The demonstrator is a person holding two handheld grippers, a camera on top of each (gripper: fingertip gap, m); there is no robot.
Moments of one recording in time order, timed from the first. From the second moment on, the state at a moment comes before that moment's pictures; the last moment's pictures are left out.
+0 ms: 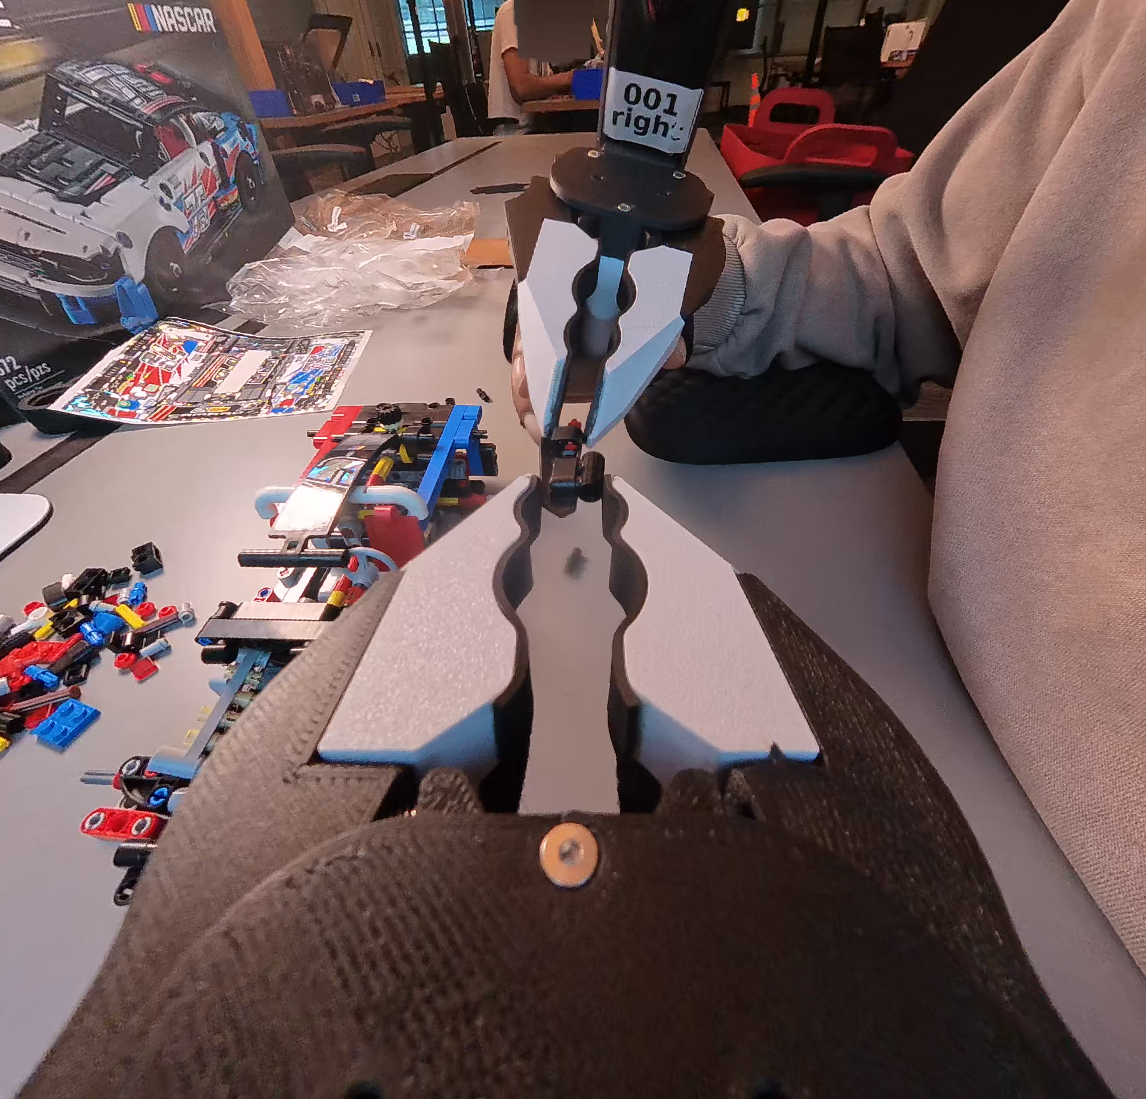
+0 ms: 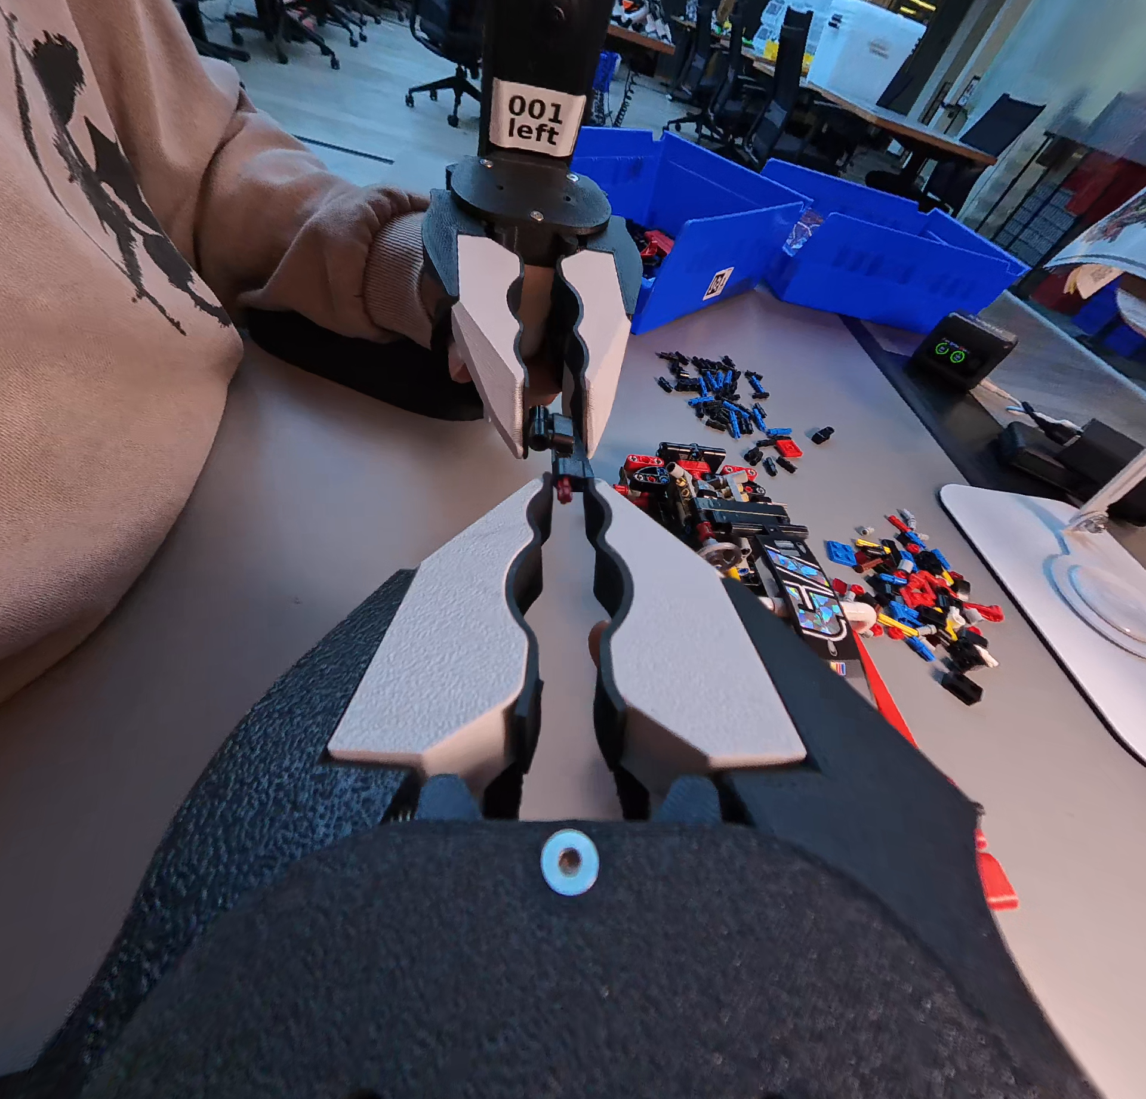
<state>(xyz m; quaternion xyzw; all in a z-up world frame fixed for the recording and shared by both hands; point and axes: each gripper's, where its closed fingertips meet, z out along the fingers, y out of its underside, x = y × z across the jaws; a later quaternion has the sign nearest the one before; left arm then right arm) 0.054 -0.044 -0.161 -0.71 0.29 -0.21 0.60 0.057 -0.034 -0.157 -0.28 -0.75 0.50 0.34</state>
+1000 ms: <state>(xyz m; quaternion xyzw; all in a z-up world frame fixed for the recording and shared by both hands) 0.053 -0.043 -0.160 -0.71 0.28 -0.22 0.61 0.058 -0.034 -0.157 -0.29 -0.74 0.52 0.31</state>
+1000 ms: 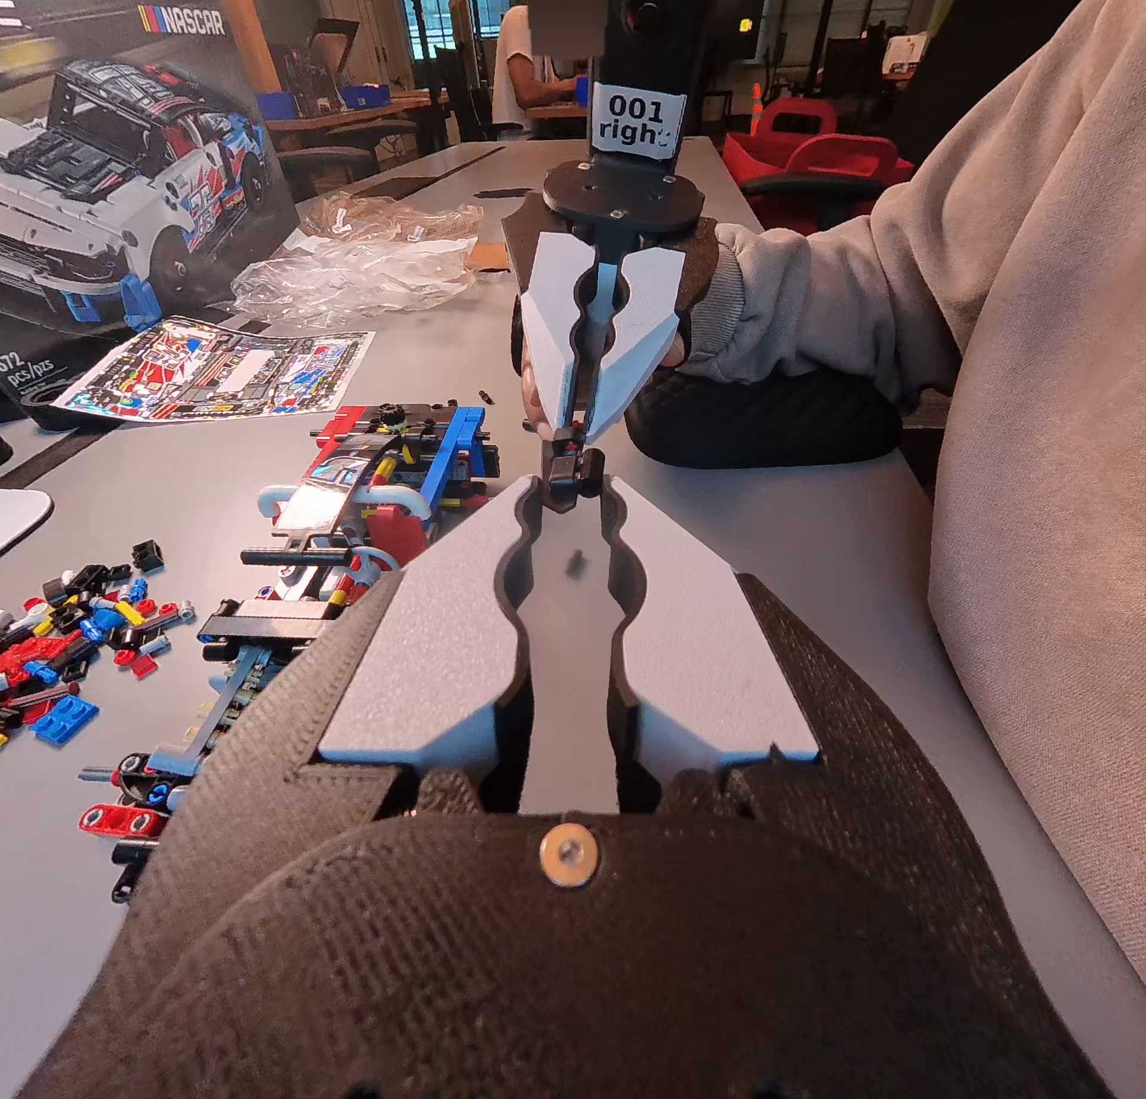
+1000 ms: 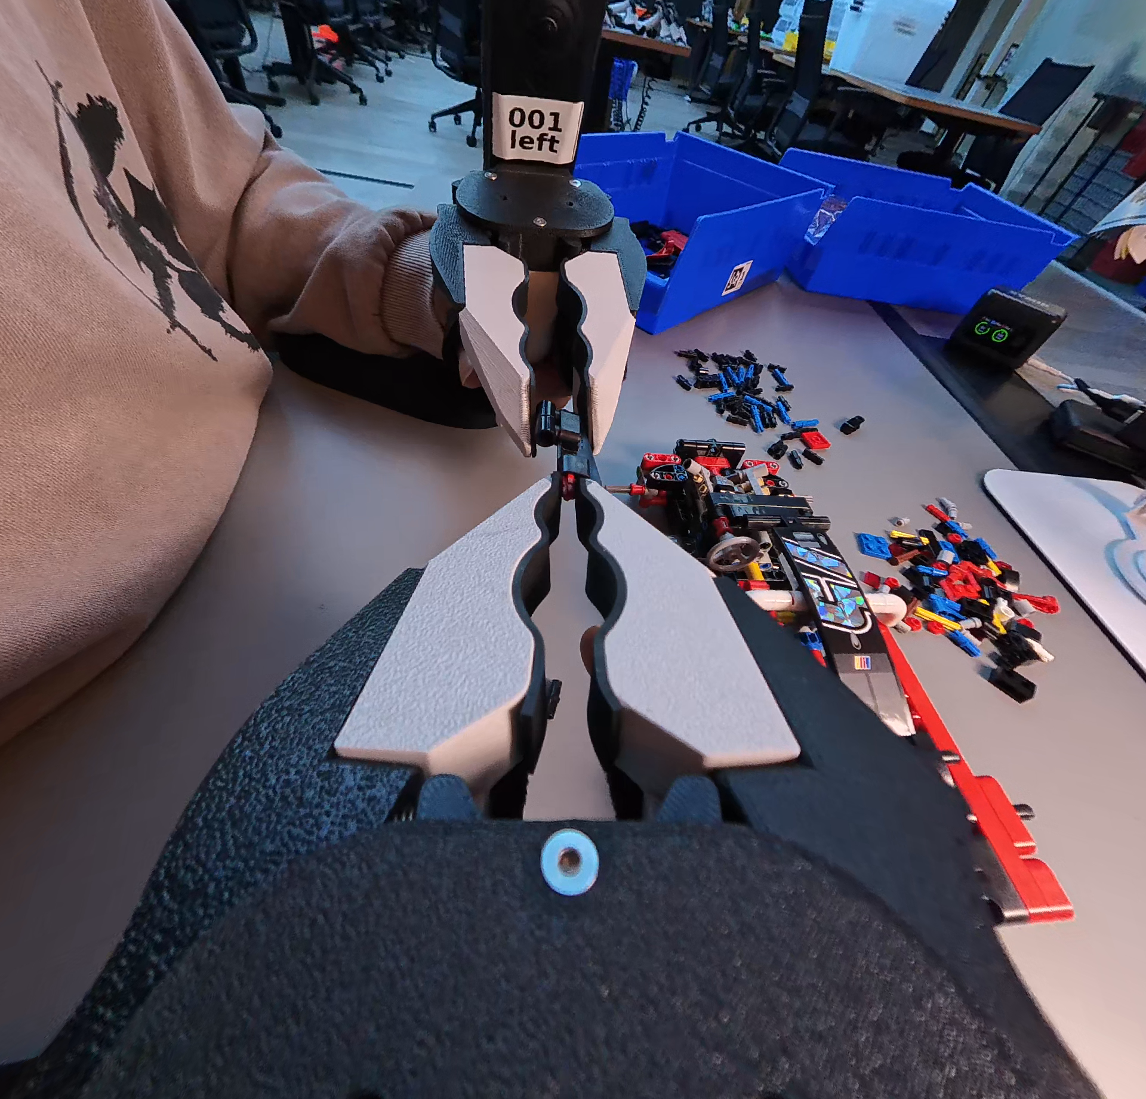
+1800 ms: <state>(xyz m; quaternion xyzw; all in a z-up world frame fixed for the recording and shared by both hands) 0.048 -0.040 -0.161 -0.72 0.27 -0.21 0.60 0.054 -0.027 -0.152 -0.30 -0.72 0.53 0.33</state>
